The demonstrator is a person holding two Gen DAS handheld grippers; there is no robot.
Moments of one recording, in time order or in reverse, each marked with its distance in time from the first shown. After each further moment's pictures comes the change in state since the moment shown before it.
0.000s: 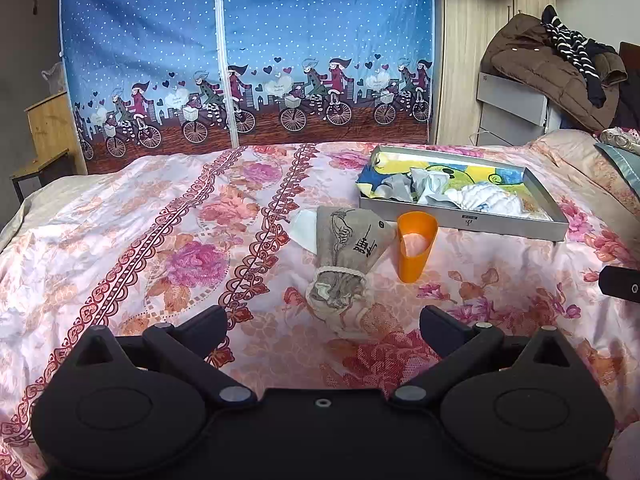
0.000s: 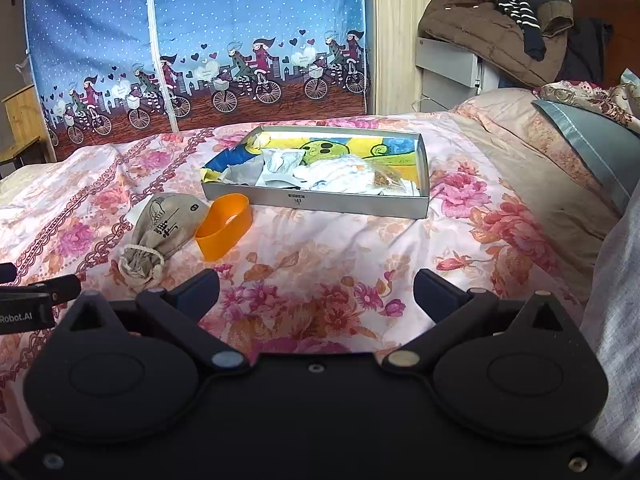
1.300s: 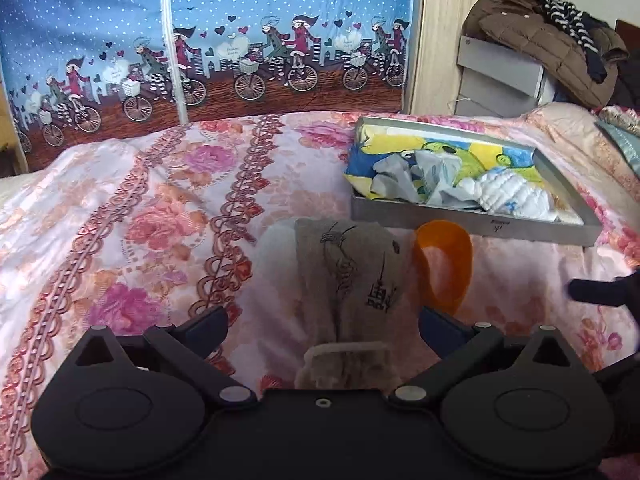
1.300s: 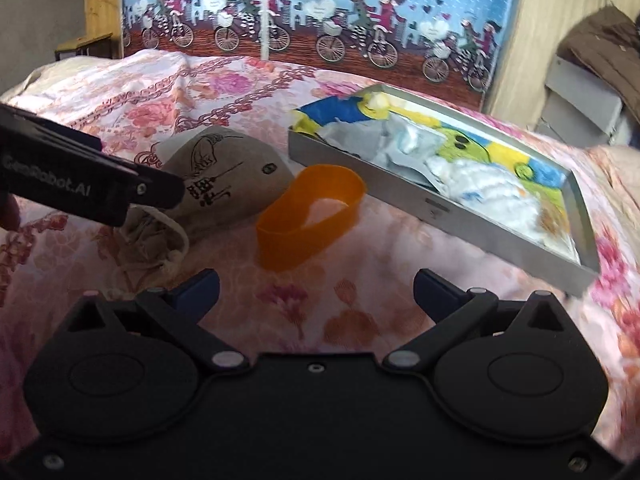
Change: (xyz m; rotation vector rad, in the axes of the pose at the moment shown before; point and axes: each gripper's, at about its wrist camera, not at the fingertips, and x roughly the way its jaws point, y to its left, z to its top) left arm 0.144 0.015 0.060 0.050 0.118 -0.145; right arm 0.160 0.096 0.013 -0.348 0.097 0.180
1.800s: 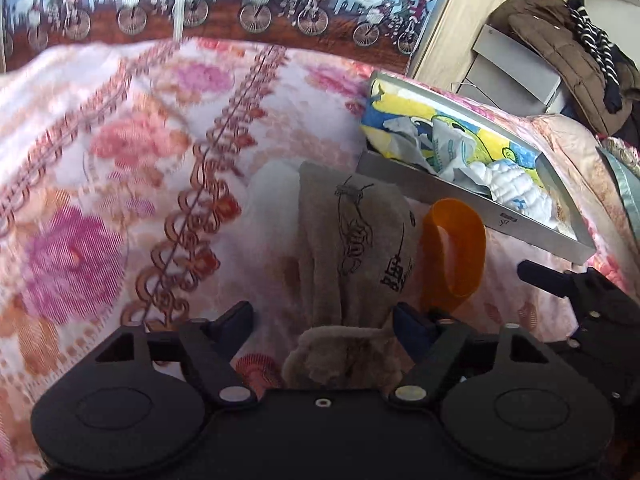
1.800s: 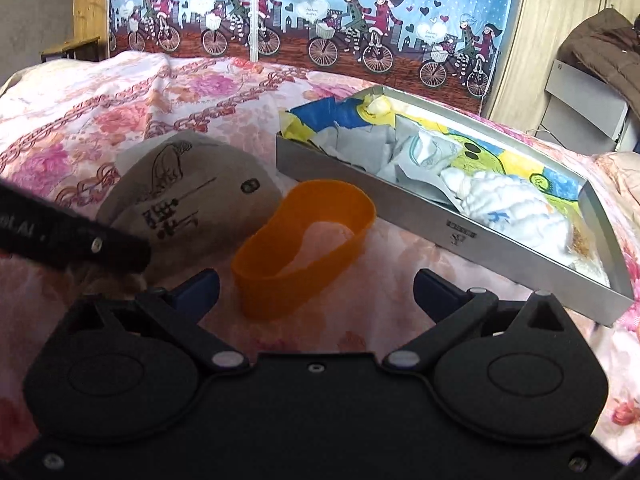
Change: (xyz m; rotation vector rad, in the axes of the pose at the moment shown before) left arm 0.047 0.033 -0.007 -0.199 0.163 -0.132; right arm 0.052 0.003 0.010 0.010 -0.032 -0.028
